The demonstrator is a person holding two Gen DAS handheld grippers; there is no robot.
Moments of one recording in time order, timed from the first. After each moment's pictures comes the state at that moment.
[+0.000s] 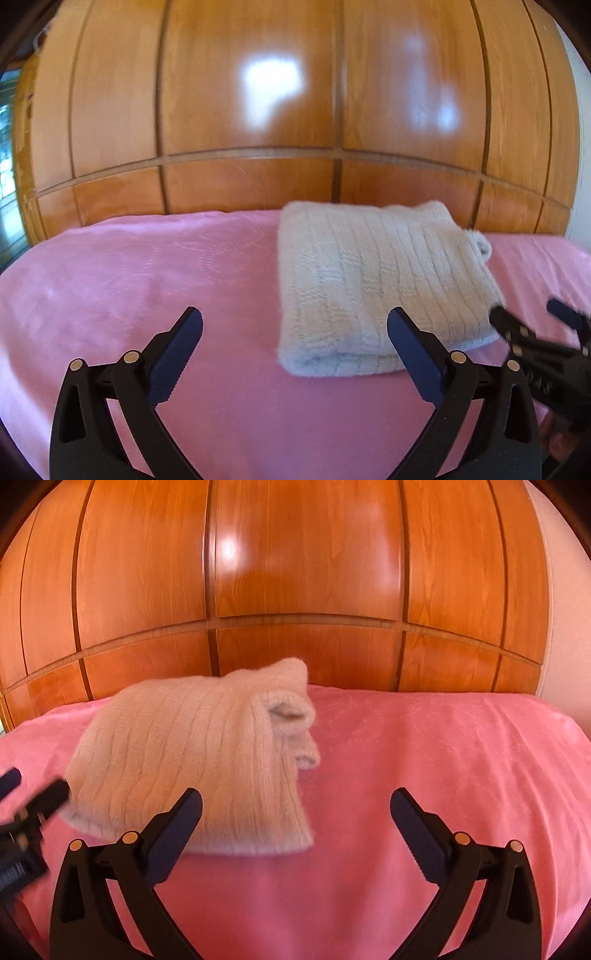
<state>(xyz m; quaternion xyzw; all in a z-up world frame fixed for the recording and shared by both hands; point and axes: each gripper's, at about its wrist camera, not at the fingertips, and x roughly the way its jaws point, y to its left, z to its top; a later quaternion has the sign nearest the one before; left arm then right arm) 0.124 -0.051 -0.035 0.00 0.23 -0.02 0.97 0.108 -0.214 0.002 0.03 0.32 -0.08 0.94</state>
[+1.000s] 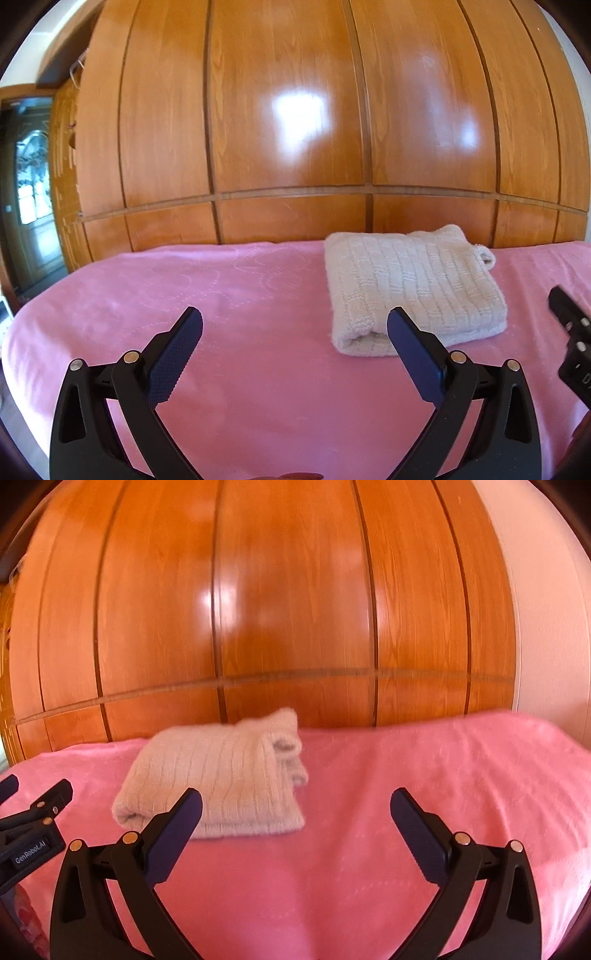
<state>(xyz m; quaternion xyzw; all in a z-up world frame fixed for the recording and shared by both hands) 0.055 -0.041 -0.021 0.03 0.16 0.06 0.98 0.016 -0.195 0.041 0.02 0.17 -0.09 0.98</state>
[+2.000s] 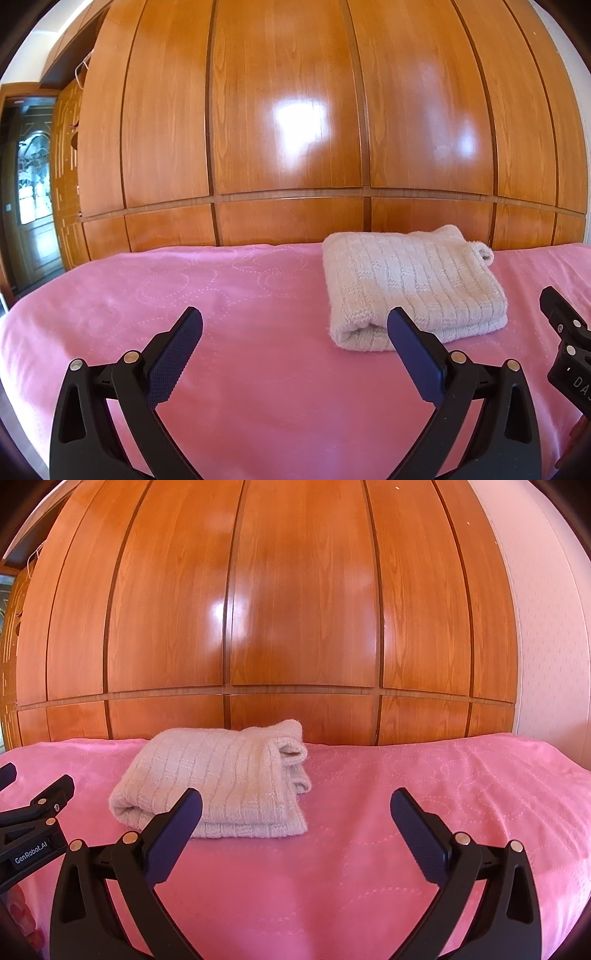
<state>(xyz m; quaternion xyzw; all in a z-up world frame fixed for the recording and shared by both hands) 0.050 -0.042 -0.031 0.02 0.15 0.05 0.99 0.014 -0.190 0.032 0.01 0.17 -0.09 0.98</state>
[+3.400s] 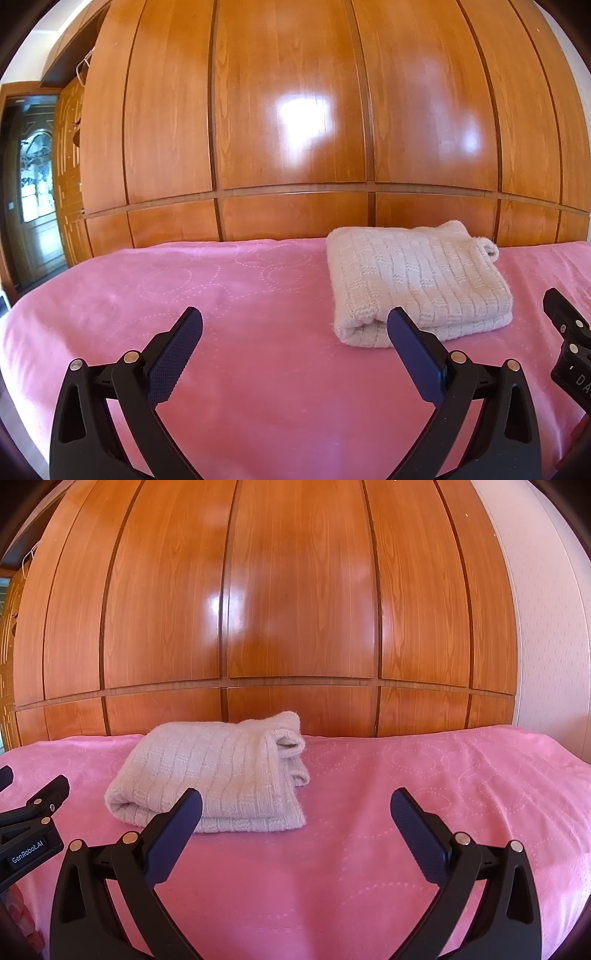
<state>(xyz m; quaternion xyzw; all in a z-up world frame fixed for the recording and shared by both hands) 0.052 -0.039 -0.033 0.03 0.16 0.06 0.99 0.021 -0.194 0.027 0.02 0.19 -0.09 0.98</state>
